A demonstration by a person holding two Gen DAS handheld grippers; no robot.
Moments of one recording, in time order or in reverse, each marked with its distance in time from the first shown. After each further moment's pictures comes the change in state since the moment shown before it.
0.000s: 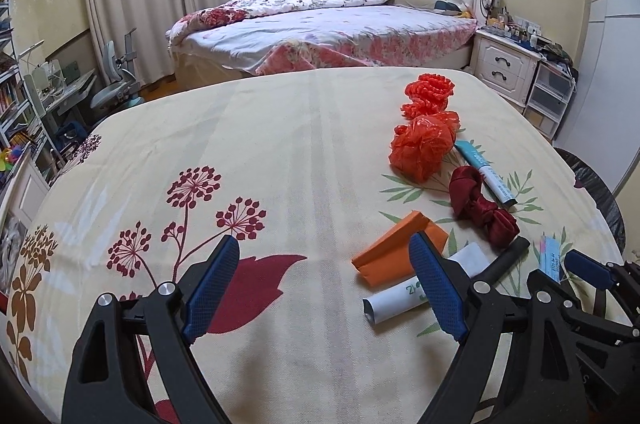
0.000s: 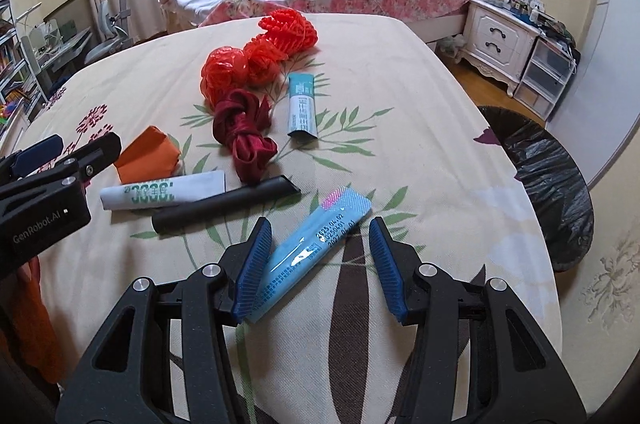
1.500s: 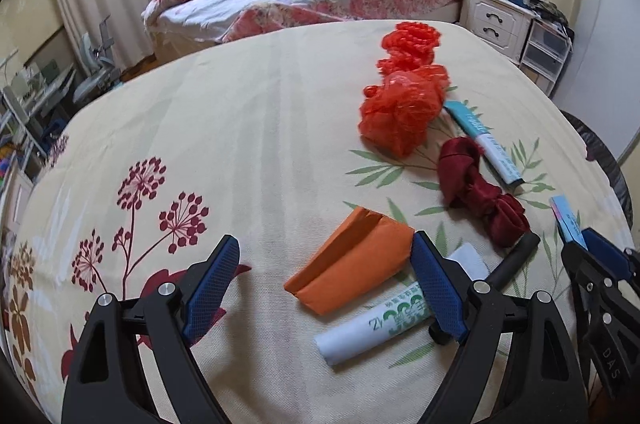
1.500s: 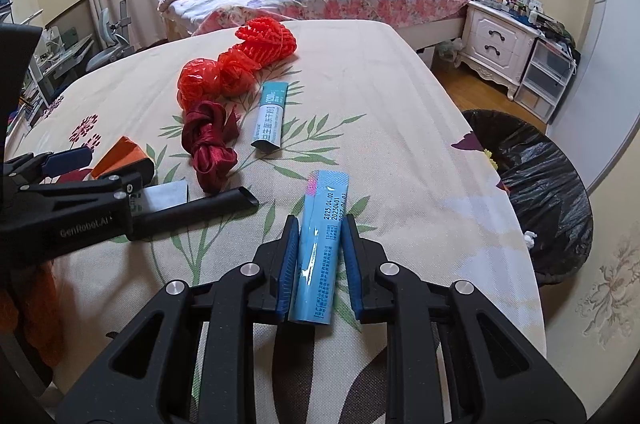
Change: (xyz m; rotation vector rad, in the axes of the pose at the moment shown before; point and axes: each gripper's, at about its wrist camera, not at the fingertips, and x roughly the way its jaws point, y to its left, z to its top) left arm 0.040 -0.026 0.009 0.054 0.164 -0.019; right arm 0.005 -0.024 0.006 0.011 -0.028 0.023
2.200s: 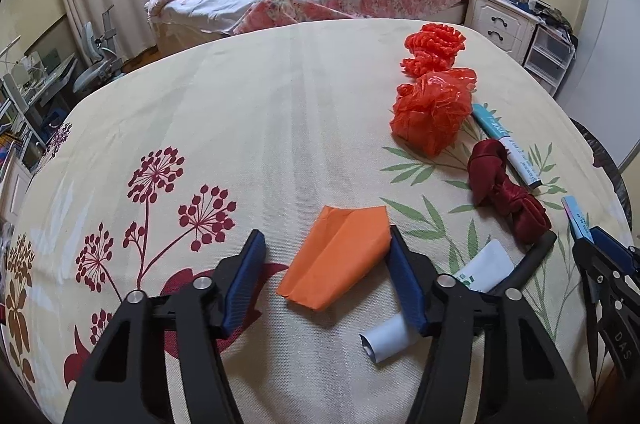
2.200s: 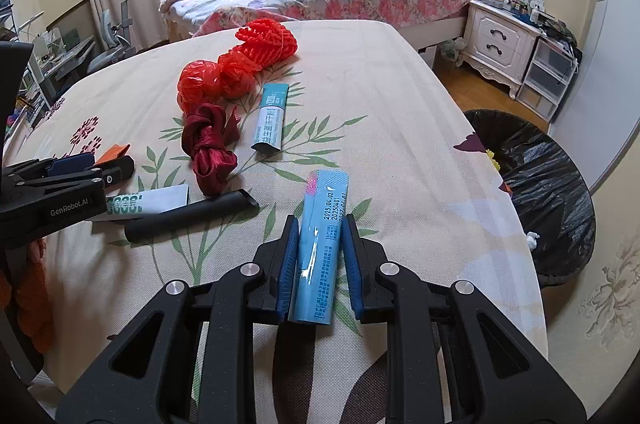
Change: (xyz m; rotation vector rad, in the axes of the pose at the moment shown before) left arm -0.003 0.019 -0.004 -0.010 0.000 -0.012; right arm 0.001 -0.001 0.002 0.004 0.001 0.008
